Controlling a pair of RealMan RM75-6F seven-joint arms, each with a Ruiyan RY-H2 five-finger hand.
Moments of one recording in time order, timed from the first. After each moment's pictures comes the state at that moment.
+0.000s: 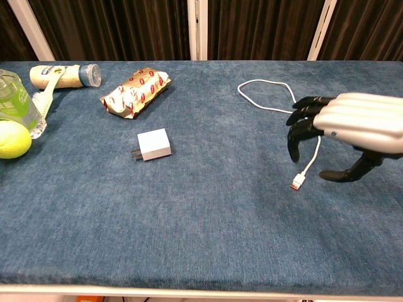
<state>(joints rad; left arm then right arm) -0.12 -1.20 -0.05 -1.69 1.44 1.49 0.29 0.62 -1.35 -0.04 -1.48 -1.75 0.98 -0.15</state>
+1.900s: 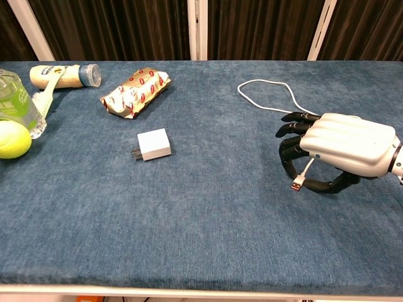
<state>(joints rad) -0.13 -1.19 -0.06 -1.69 1.43 1.46 0.28 0.62 -1.55 -0.11 -1.19 -1.79 1.12 -0.11</state>
